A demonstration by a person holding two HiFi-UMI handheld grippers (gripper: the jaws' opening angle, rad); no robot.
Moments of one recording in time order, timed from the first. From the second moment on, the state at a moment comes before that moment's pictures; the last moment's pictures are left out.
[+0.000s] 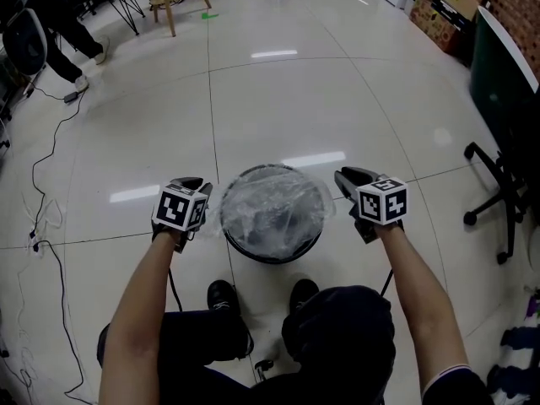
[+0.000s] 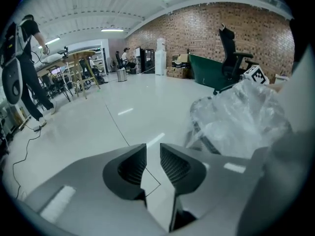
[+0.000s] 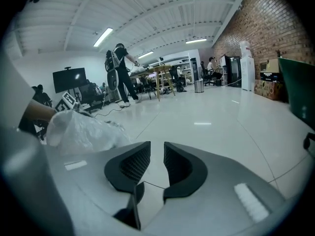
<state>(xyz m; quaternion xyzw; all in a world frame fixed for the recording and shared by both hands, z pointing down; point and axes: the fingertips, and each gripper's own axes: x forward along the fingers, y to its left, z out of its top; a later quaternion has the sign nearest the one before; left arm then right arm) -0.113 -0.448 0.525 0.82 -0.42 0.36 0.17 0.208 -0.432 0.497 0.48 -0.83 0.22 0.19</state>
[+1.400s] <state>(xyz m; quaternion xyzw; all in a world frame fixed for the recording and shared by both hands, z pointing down) -0.014 -0.309 0.456 0.89 -0.27 0.34 0.13 0.133 -0.327 0.455 0.37 -0.87 0.21 0.23</state>
